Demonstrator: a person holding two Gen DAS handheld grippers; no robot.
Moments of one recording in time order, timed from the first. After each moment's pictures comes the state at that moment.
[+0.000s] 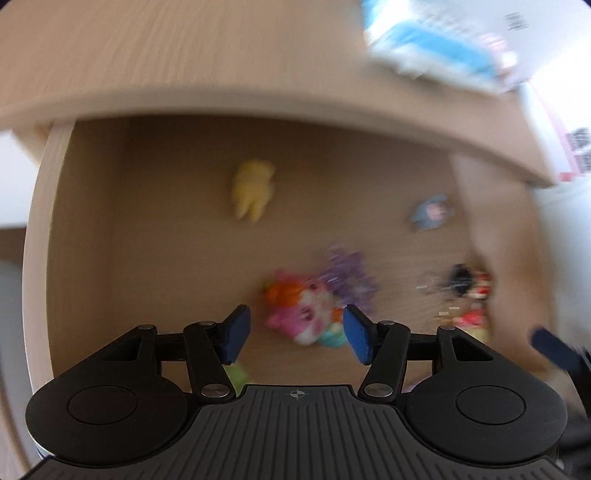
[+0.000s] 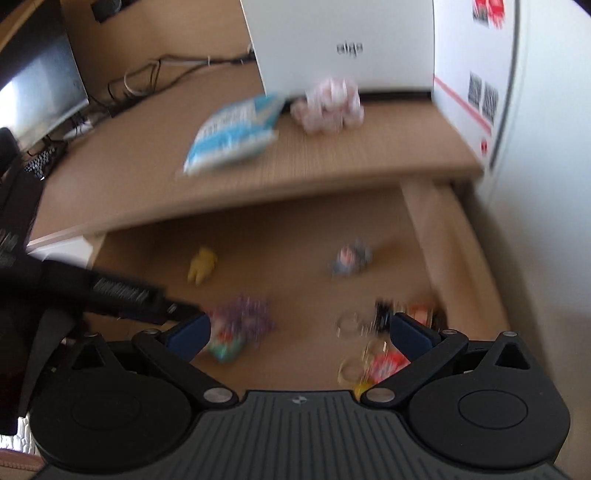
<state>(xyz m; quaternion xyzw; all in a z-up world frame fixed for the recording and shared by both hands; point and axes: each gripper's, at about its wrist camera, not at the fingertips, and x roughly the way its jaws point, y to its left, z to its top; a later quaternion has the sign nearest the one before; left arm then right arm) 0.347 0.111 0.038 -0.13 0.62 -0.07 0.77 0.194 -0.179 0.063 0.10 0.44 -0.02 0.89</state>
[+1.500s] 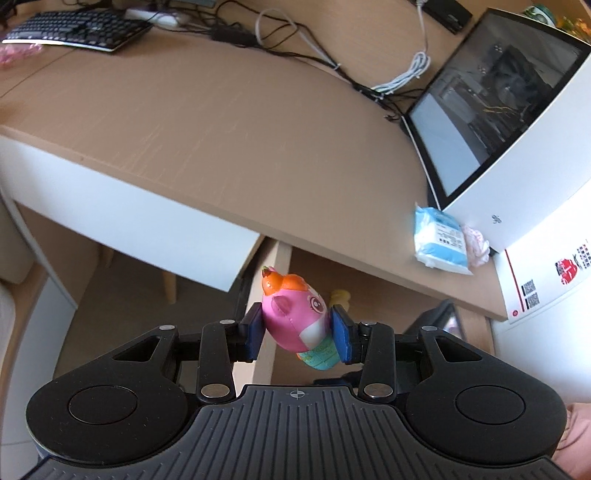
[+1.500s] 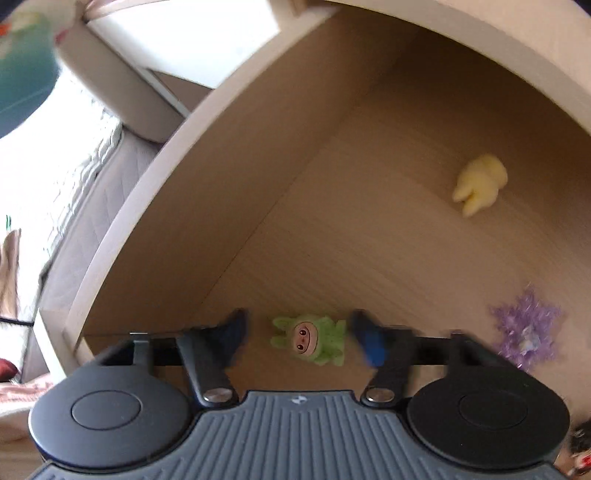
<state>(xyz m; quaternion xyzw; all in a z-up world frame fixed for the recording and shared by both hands) 0.235 0.250 0.170 -0.24 0.43 0.02 0.87 0.314 -0.010 -0.018 -0.12 0.63 0.27 0.72</state>
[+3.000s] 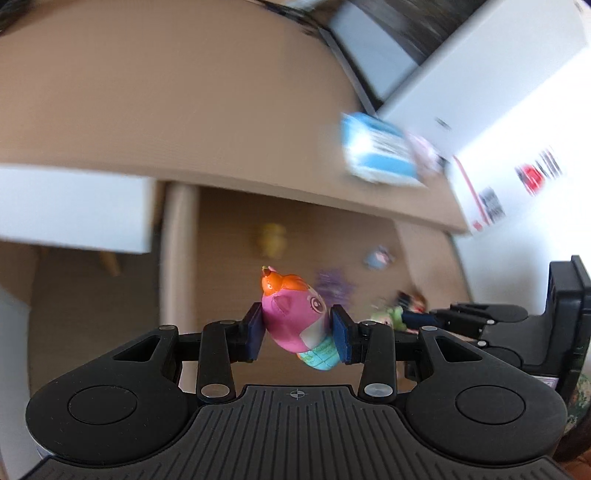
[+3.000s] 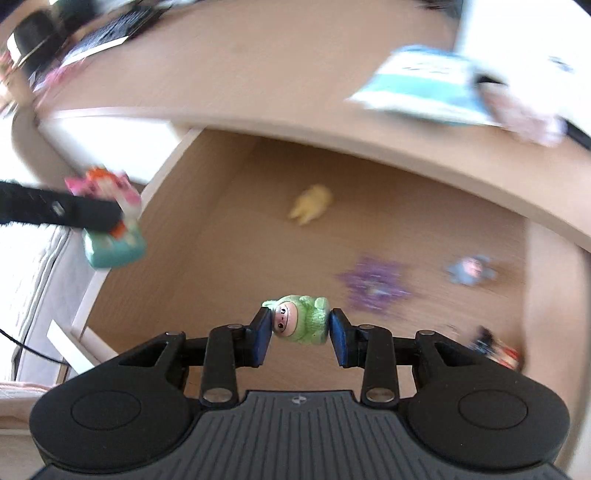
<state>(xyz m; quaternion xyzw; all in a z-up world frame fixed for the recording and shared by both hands) 0.281 0.192 0.140 -0.20 0.51 -0.14 0.83 0.267 -0.108 0.085 -0.04 0.54 0.11 0.83</state>
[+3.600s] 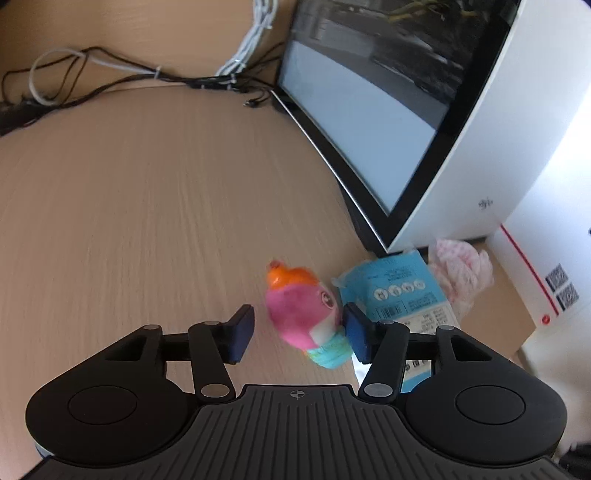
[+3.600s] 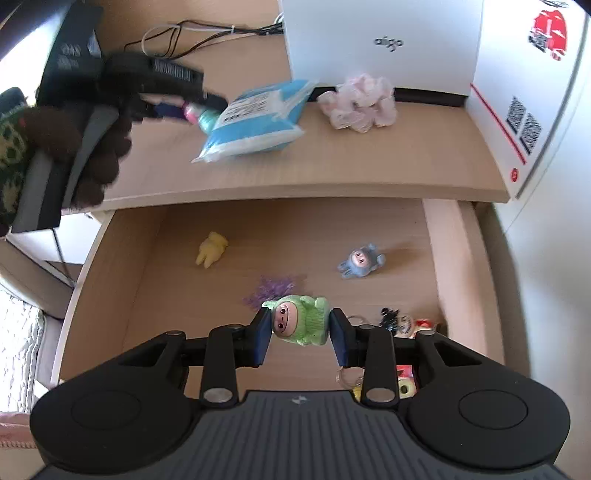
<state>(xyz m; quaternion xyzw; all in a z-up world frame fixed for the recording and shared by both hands) 0.464 0.112 0.144 -0.07 0.42 -0.12 0.90 0.252 -0.193 0.090 0.04 0.49 0.02 0.87</state>
